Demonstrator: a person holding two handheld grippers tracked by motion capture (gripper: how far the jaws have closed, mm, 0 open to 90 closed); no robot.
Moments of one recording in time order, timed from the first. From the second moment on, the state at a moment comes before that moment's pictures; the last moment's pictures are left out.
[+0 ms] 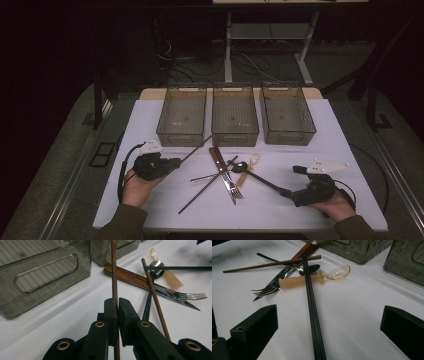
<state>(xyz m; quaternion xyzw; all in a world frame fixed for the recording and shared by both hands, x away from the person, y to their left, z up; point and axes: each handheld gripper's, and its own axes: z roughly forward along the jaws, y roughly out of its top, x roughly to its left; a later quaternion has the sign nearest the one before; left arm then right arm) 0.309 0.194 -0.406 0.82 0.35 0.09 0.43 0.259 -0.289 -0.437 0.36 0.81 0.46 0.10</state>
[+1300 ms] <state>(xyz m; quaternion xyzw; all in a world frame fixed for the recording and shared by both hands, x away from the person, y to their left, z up) 0.371 0.181 -0.381 0.81 0.38 0.10 0.43 0.259 -0.292 -0.435 0.36 0.80 0.47 0.10</state>
